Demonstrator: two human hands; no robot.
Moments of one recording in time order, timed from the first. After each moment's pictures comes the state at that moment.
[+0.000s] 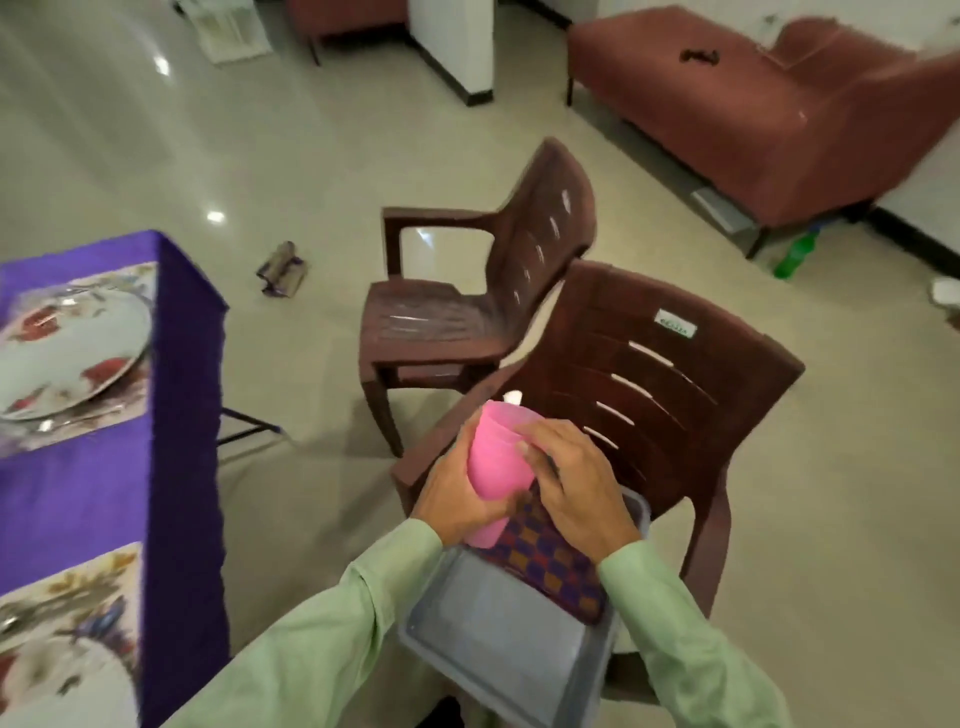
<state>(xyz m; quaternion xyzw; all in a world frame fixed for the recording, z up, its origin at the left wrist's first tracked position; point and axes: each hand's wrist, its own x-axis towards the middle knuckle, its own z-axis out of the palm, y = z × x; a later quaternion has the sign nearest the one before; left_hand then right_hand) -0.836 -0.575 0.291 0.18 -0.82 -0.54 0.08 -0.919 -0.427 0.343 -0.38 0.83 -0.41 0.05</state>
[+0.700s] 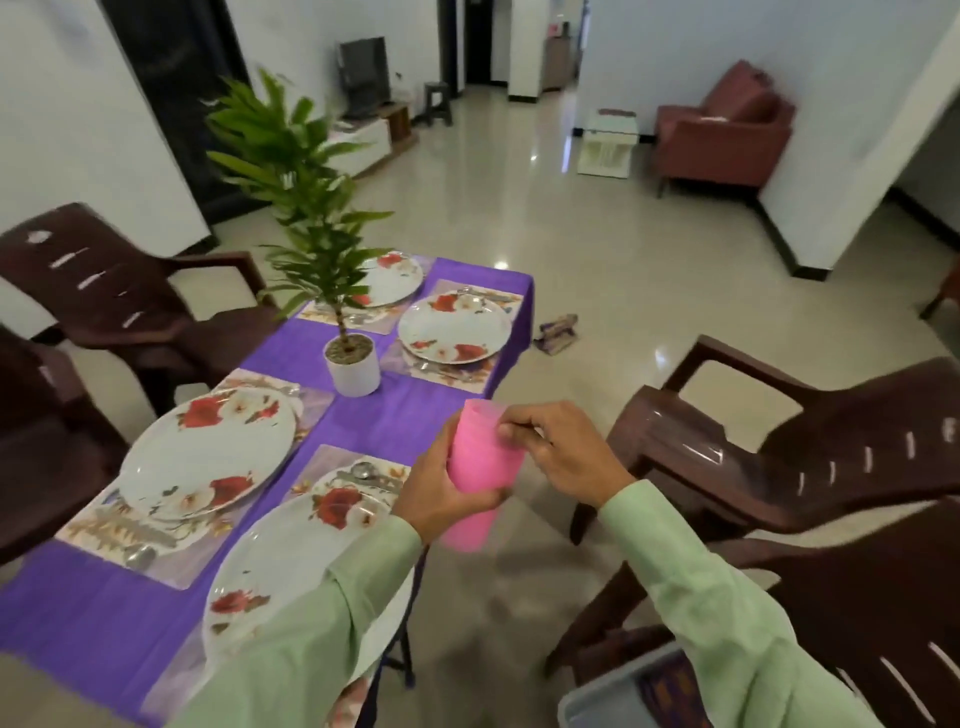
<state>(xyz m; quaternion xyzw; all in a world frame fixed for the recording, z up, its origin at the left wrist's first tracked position) -0.530 -0.757 0.393 0.42 -0.71 -0.47 0.33 -0.715 -0.716 0.469 -0.72 0.59 -0.31 0.20</state>
